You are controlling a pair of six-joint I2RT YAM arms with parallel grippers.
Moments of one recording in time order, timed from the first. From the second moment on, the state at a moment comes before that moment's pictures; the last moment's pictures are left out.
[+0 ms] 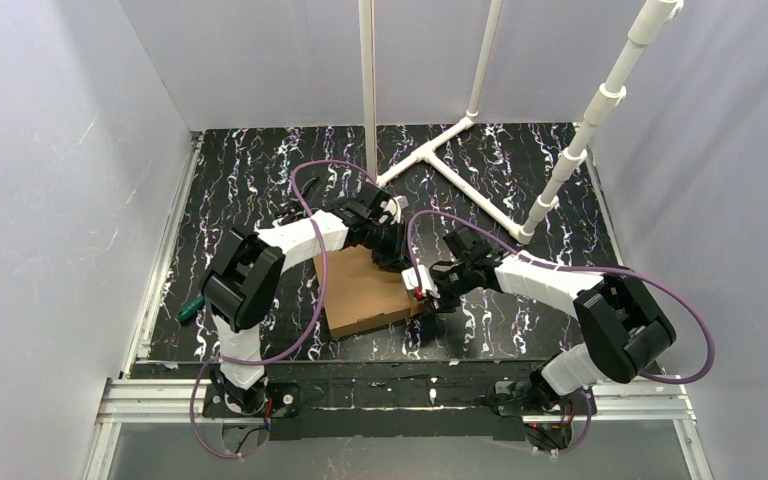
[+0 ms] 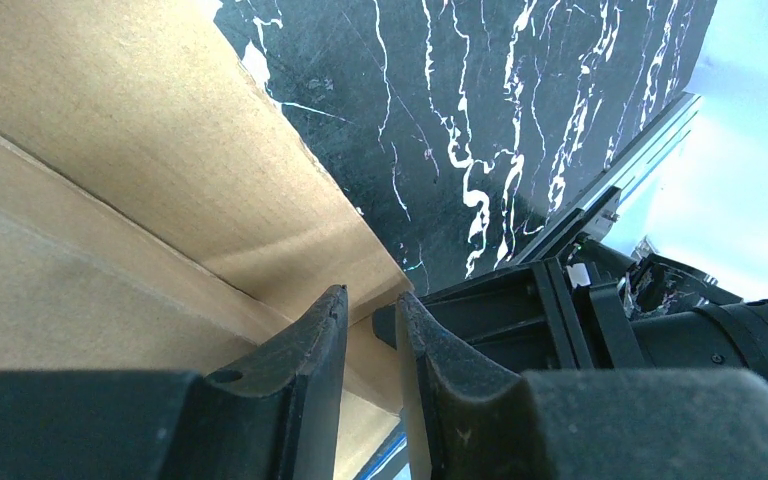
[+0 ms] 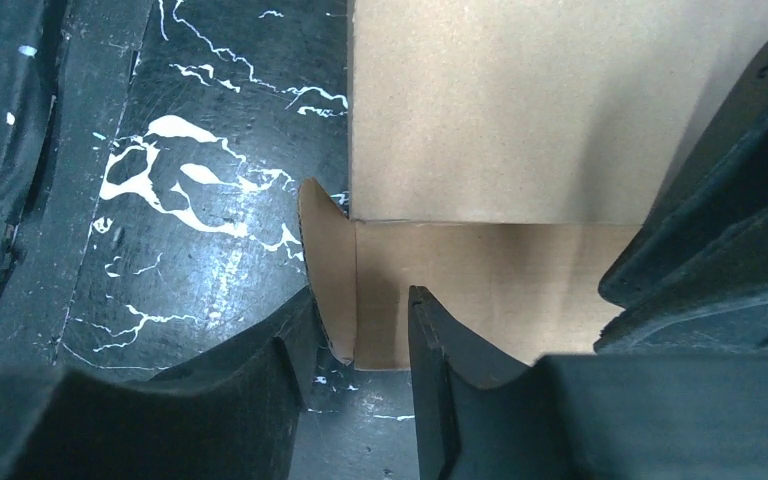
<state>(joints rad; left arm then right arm) -0.67 1.87 1.26 -0.38 0.53 -0.63 0.66 1.47 0.75 -0.40 -0.76 -1.11</state>
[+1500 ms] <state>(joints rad) -0.64 1.84 1.17 -0.32 0.58 -0.64 0.67 1.49 0.78 -0.42 -0.80 -1.09</state>
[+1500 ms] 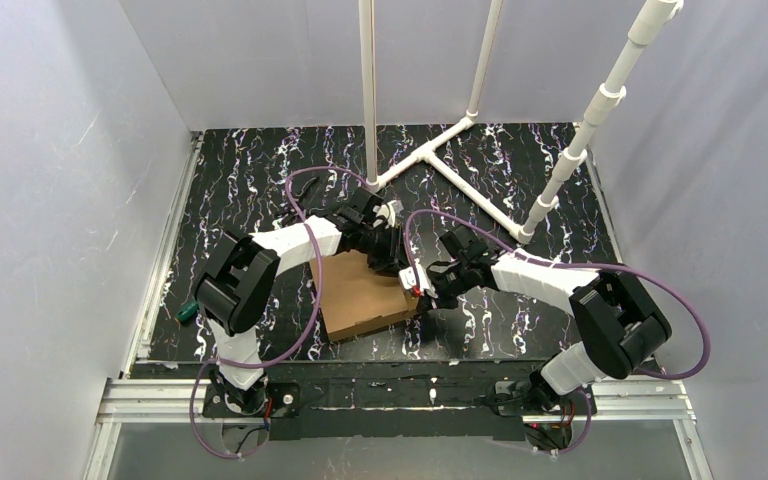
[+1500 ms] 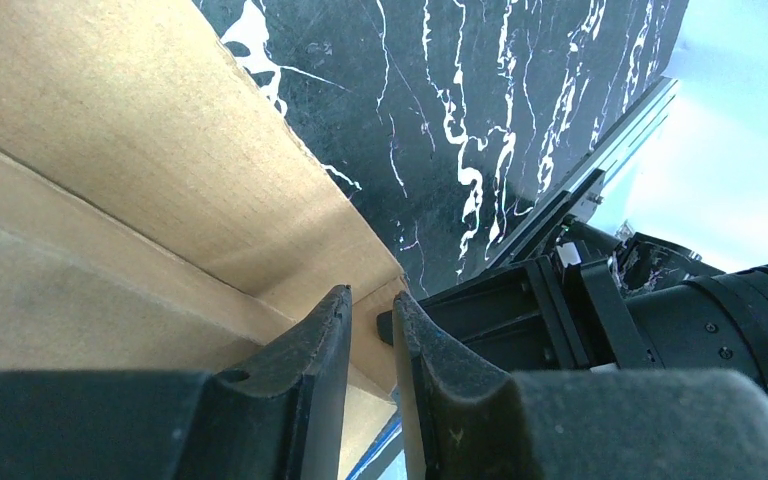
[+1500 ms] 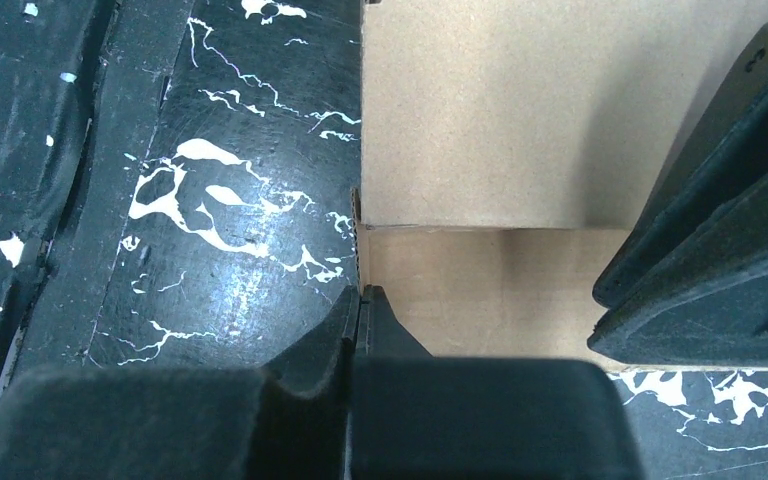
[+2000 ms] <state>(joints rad) -0.63 1.83 1.15 -0.31 0.60 -0.64 0.66 1.51 0.79 -0.42 -0.77 -1.03</state>
